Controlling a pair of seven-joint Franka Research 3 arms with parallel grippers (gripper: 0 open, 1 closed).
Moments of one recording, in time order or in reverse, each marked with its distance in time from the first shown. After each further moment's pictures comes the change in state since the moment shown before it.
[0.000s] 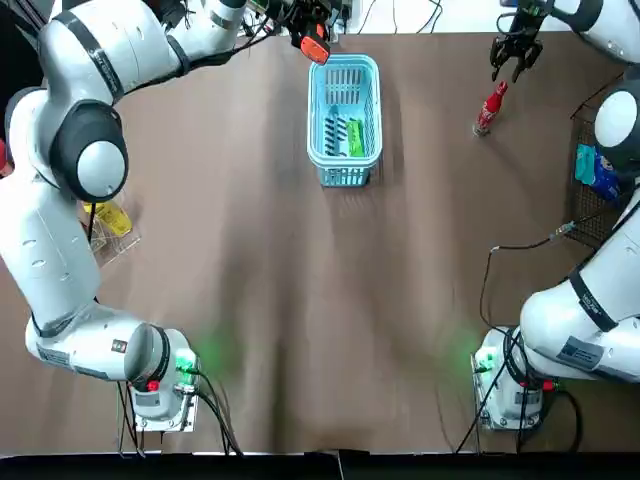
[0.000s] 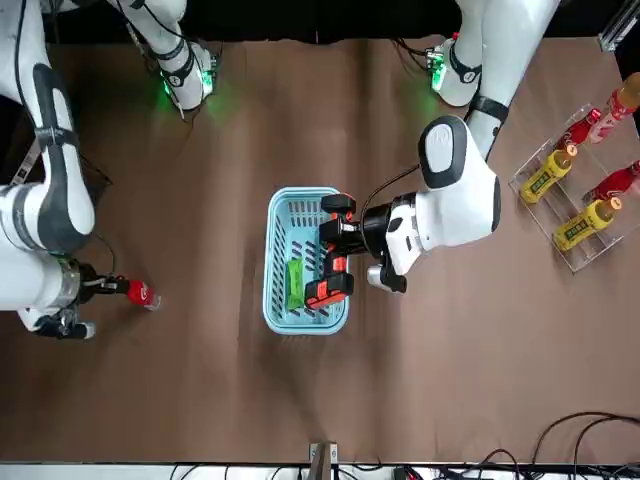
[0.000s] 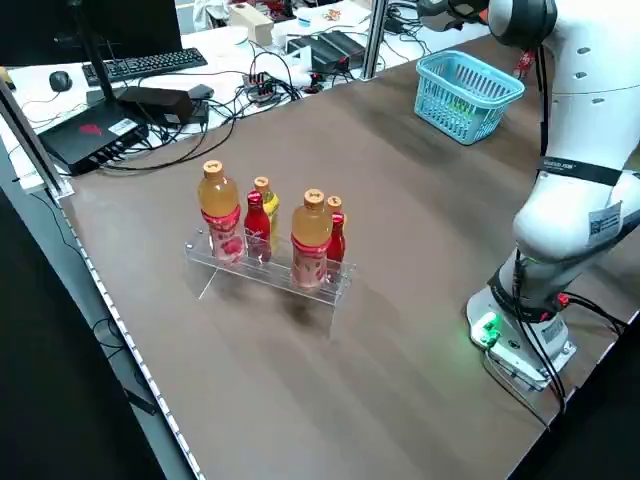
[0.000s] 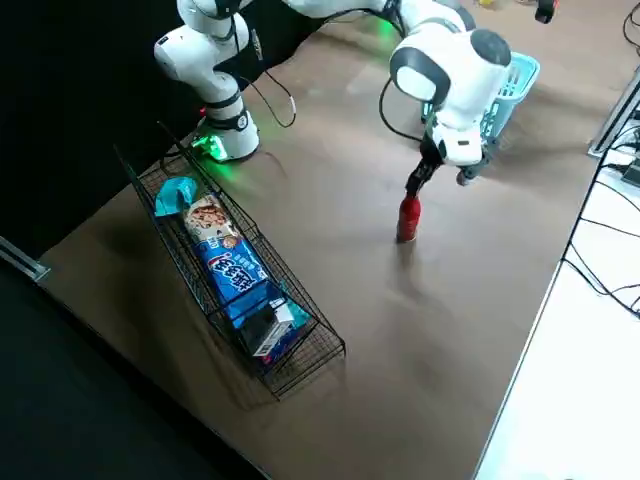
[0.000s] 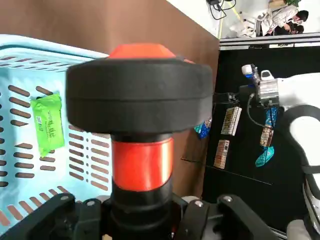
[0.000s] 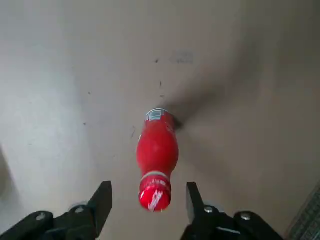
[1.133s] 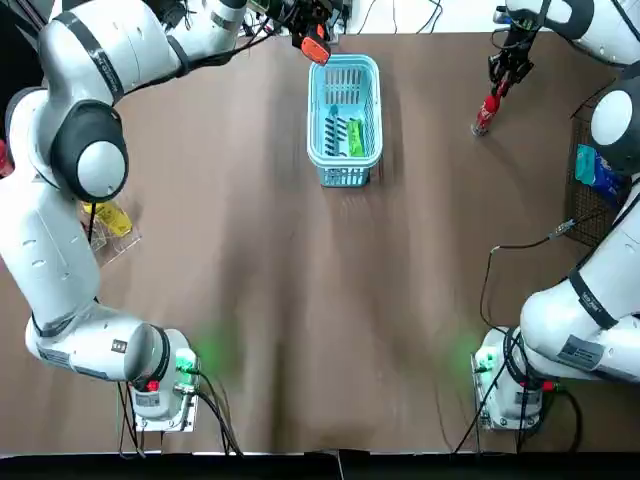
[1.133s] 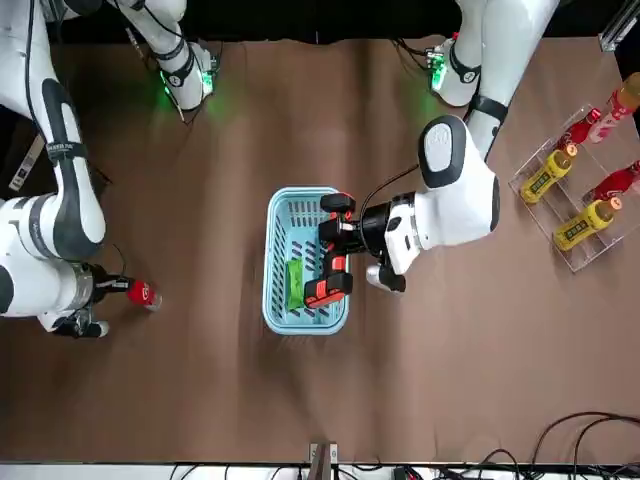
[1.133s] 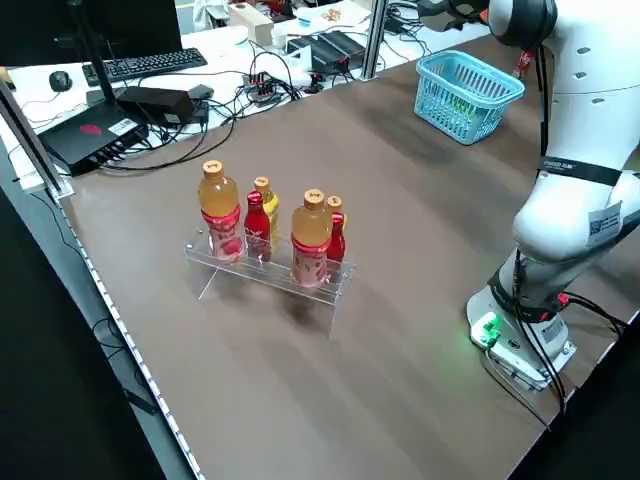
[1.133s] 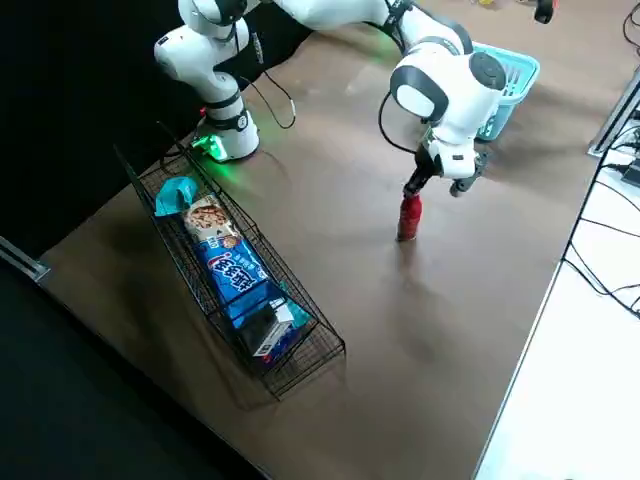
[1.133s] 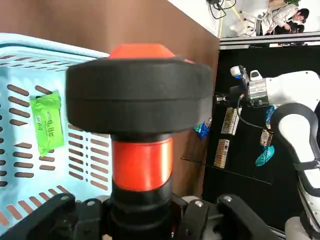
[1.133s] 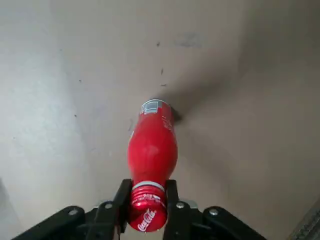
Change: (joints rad) left arm -0.002 0.000 0.000 0.000 0.000 0.000 0.000; right arm -0.001 0.023 0.004 -0.025 -0.006 0.000 -0.009
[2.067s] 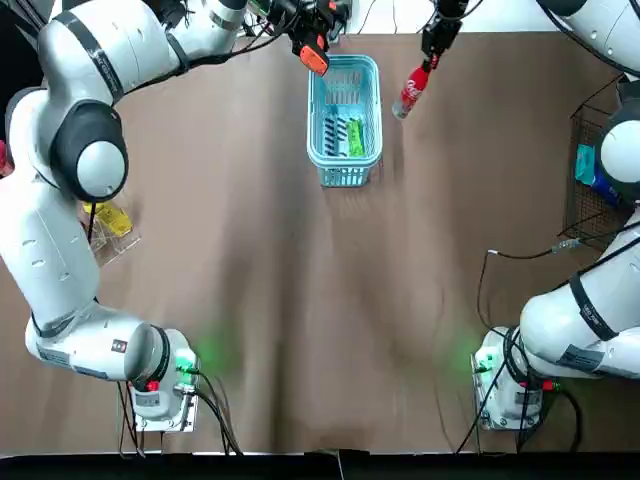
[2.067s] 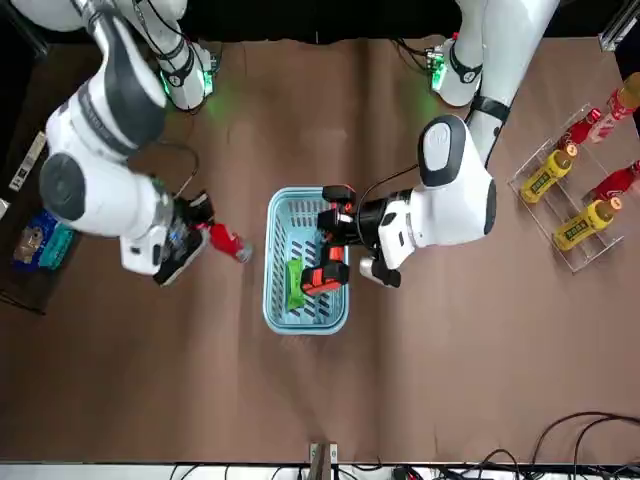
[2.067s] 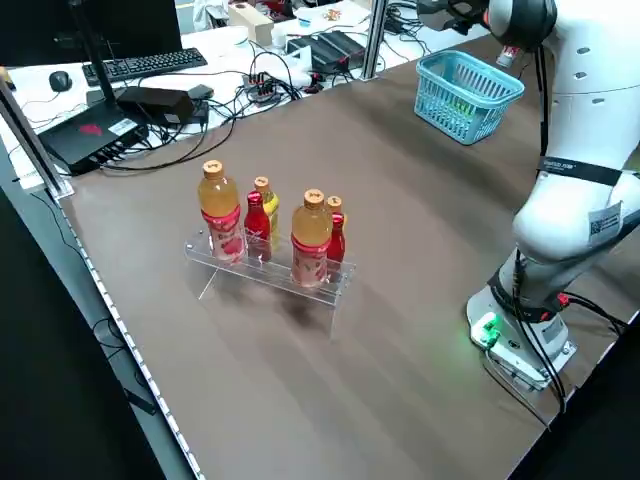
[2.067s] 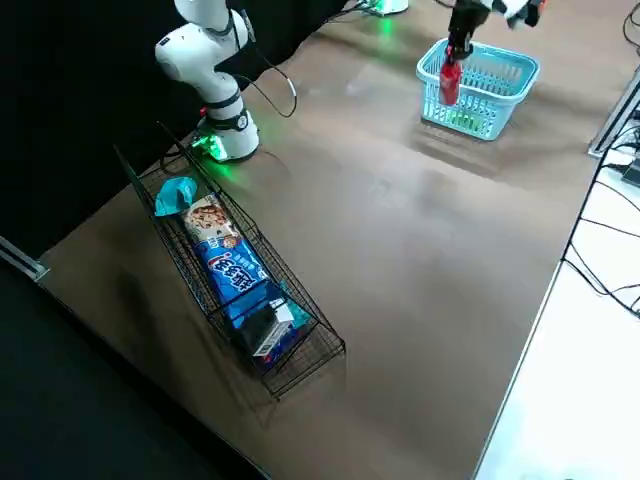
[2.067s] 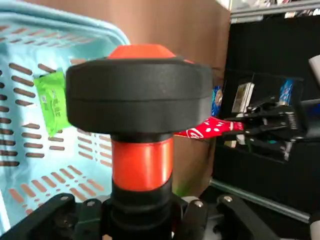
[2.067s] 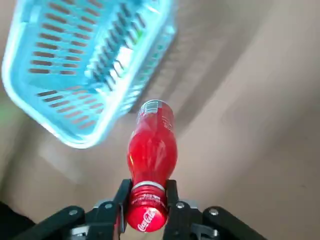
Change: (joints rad) left arm 0.002 0.000 -0.005 0.001 0.053 -0.095 0.000; right arm 0.069 -0.167 0.407 0.056 0.152 -0.172 -0.245
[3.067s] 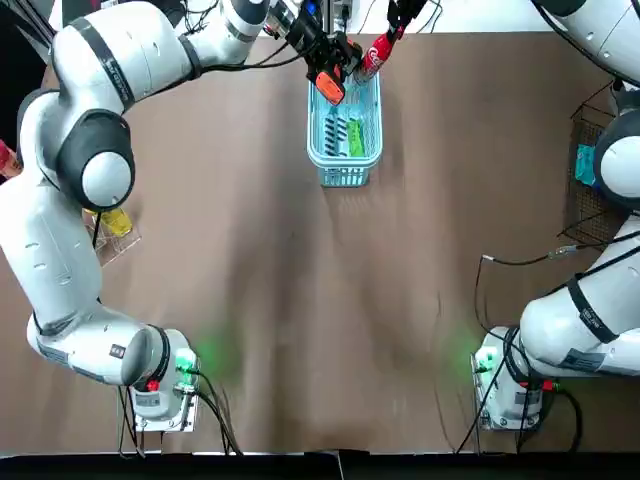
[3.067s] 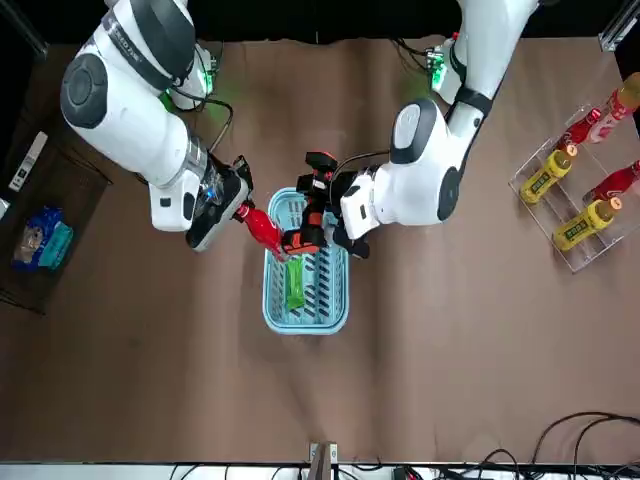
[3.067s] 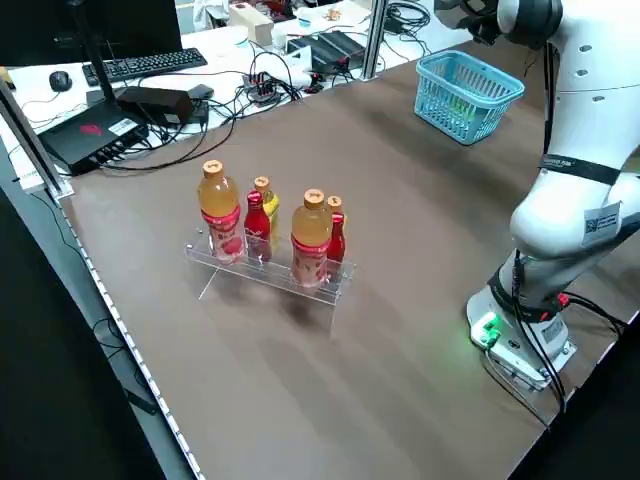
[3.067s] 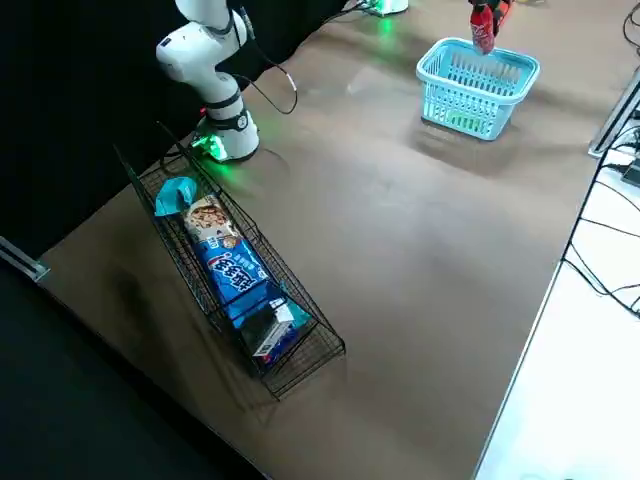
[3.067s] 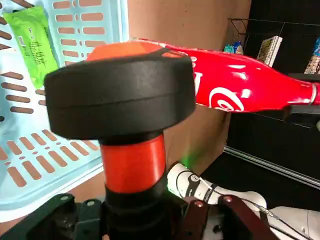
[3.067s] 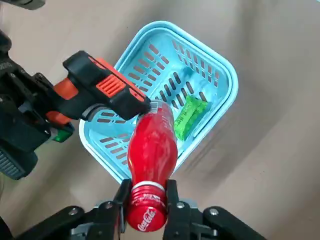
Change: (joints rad) left arm -0.081 0.000 -0.004 -0.001 0.069 -0.093 -0.079; right arm 0.063 -0.010 0.092 0.088 0.001 0.130 0.077
